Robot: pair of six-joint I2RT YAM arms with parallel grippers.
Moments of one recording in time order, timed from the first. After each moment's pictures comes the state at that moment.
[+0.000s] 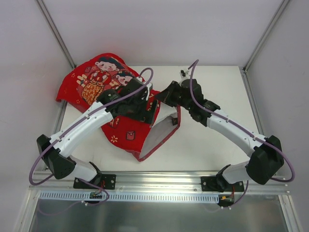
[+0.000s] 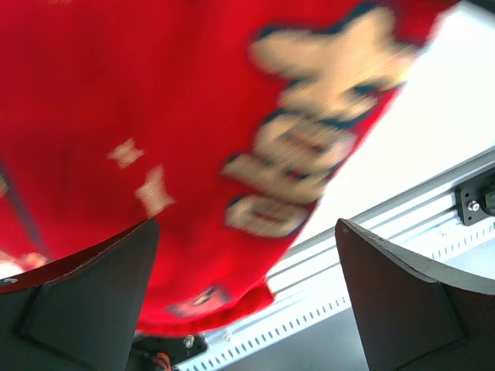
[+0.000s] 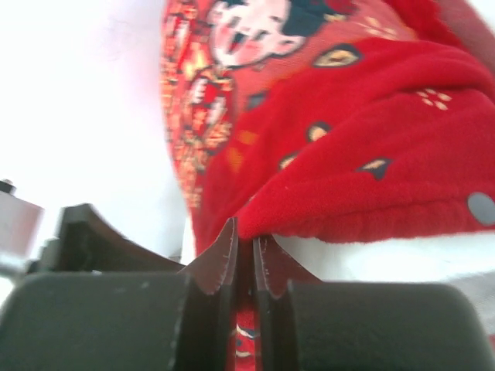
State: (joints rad) left arm -0.75 1.40 1.47 -1.05 -0.02 -0.40; right arm 0.69 1.41 1.14 -0.08 -0.08 0.93
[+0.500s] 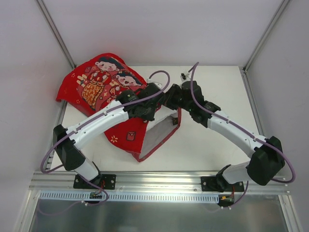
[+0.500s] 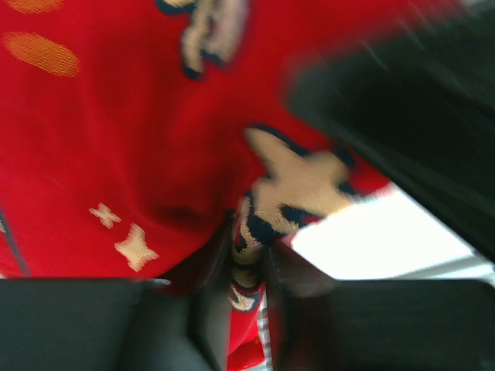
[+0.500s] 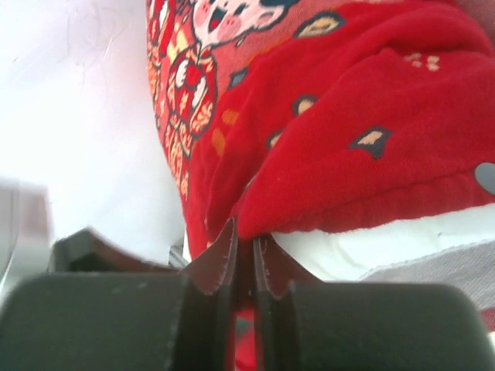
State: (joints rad) left arm -0.90 1.56 1.57 -1.04 -0.29 -0.49; right arm 0.69 1.40 1.13 -0.11 -0.11 0.97
